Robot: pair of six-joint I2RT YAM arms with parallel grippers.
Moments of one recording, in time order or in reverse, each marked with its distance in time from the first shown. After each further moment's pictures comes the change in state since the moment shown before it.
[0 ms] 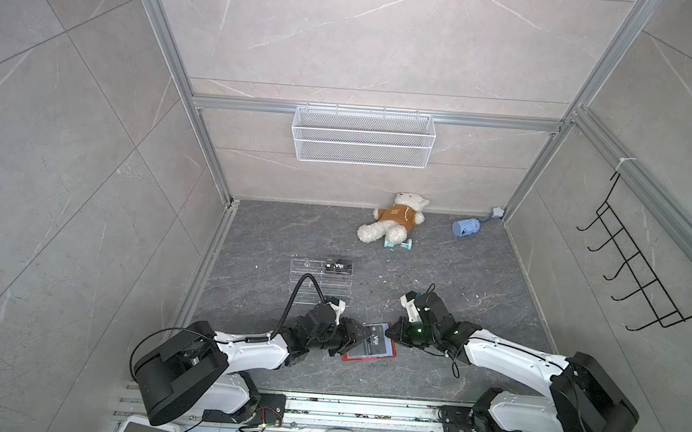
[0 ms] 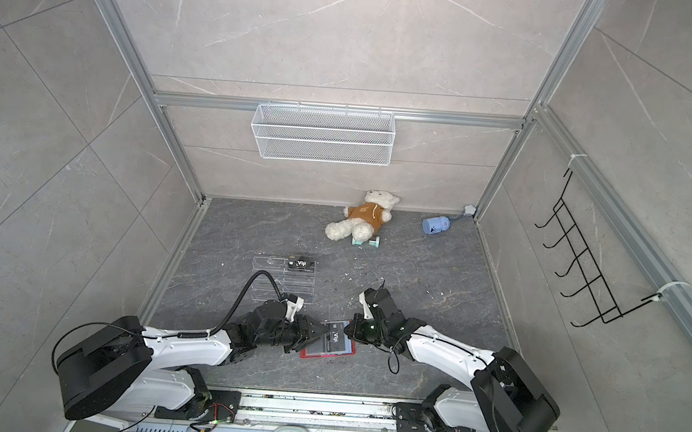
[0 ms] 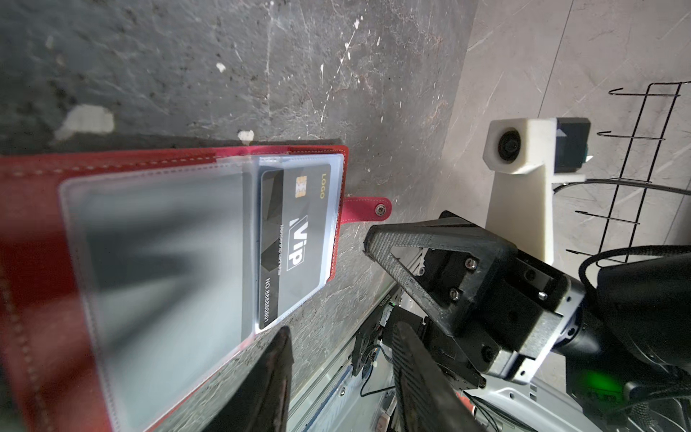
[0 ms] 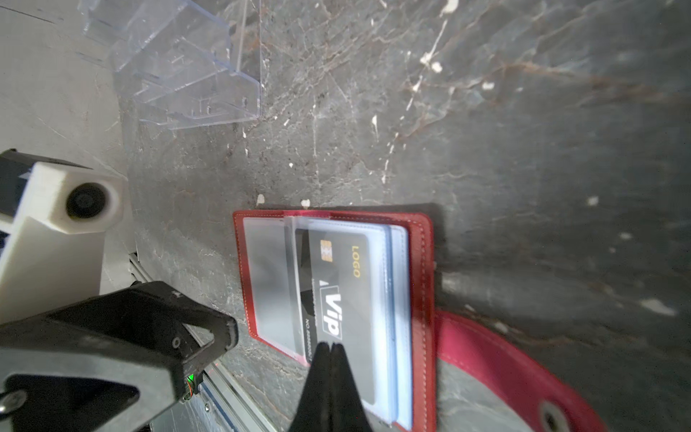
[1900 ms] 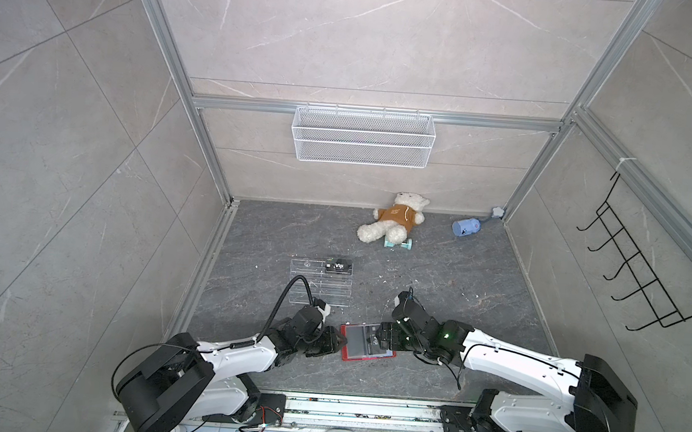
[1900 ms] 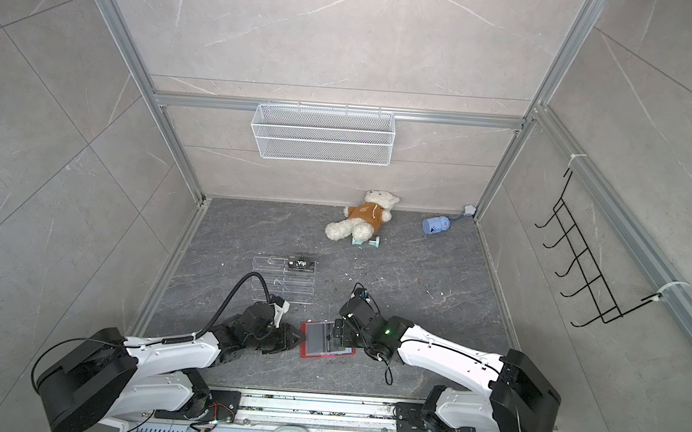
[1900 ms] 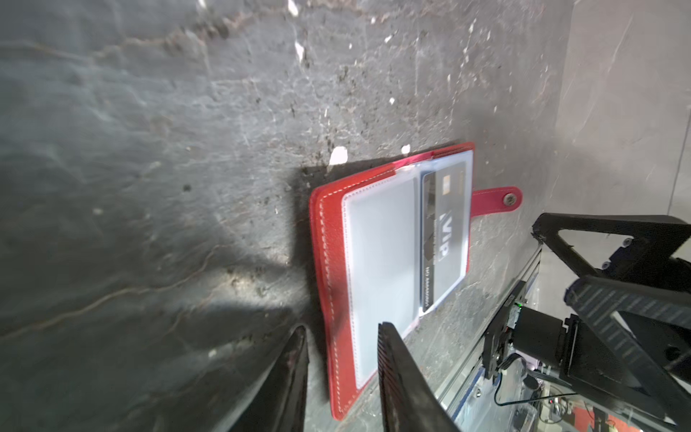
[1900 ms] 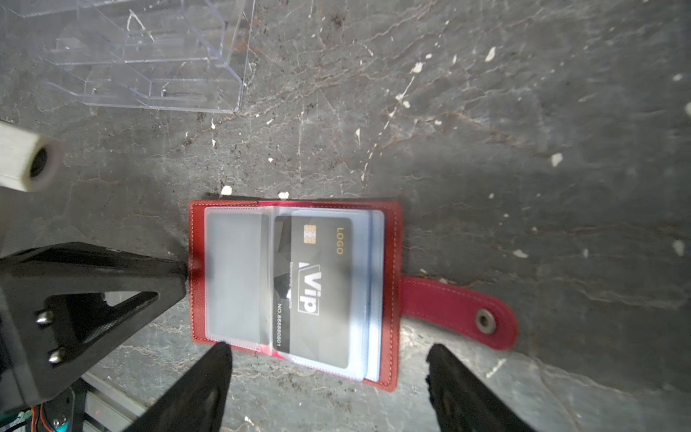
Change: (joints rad) left arm 0.122 -0.135 -0.066 -0.309 -0.041 0.417; right arm 0.259 -0.052 0.193 -0.365 0.455 -0.033
